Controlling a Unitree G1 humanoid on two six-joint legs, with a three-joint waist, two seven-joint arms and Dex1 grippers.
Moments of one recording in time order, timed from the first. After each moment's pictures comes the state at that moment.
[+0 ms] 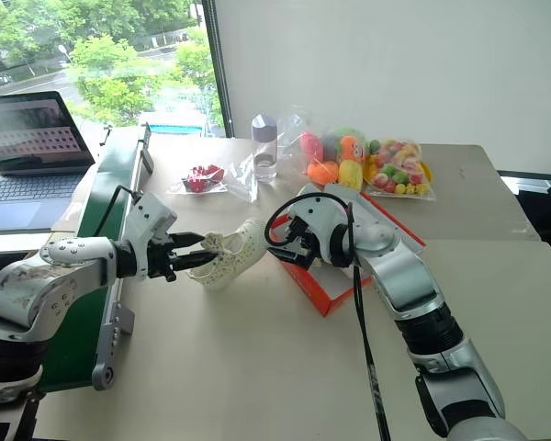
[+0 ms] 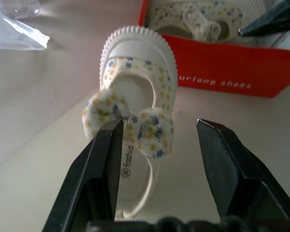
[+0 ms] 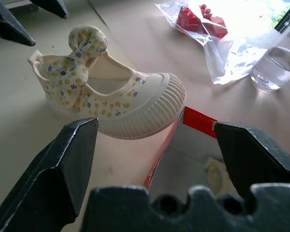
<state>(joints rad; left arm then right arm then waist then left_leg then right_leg) -0.39 0.82 -0.03 -0.37 -0.55 0.96 -0.71 -0.64 -0.50 0.26 -0.20 0.19 0.72 0.71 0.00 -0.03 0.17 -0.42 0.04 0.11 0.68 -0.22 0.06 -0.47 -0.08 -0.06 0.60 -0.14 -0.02</state>
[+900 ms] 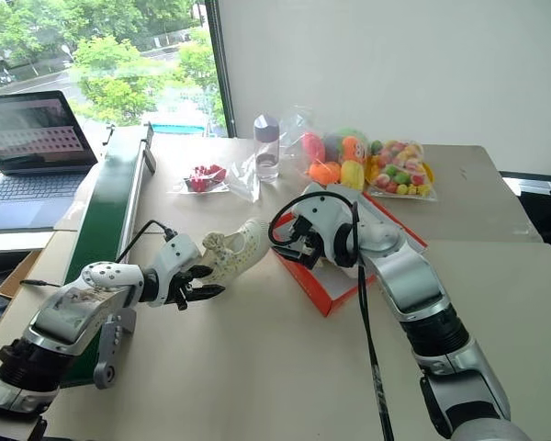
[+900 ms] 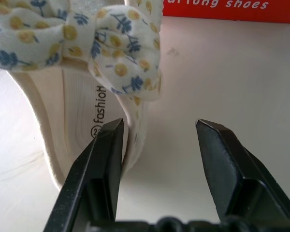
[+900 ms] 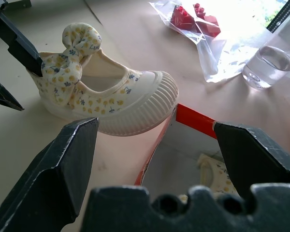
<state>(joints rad) -0.39 0.72 -0.22 -0.19 -0.31 0.77 -0.77 -0.64 -0.51 0.25 -0.23 0.19 0.74 0.70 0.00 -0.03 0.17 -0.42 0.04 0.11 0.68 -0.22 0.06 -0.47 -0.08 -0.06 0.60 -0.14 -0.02</state>
